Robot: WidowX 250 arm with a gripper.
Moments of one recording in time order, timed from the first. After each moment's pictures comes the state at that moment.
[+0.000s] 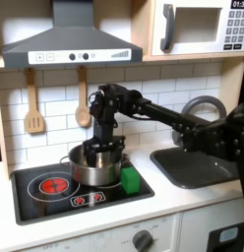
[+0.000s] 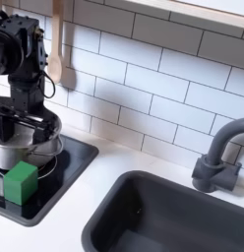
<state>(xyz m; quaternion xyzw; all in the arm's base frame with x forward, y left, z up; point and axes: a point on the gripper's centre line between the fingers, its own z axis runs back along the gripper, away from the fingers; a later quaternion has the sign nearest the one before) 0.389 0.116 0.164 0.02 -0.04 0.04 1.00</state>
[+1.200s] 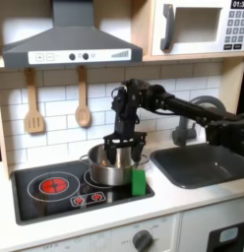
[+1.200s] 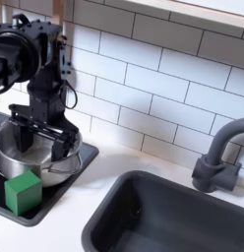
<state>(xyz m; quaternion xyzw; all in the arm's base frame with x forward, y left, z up) 0.370 0.078 0.180 0.02 -0.06 0.00 1.00</state>
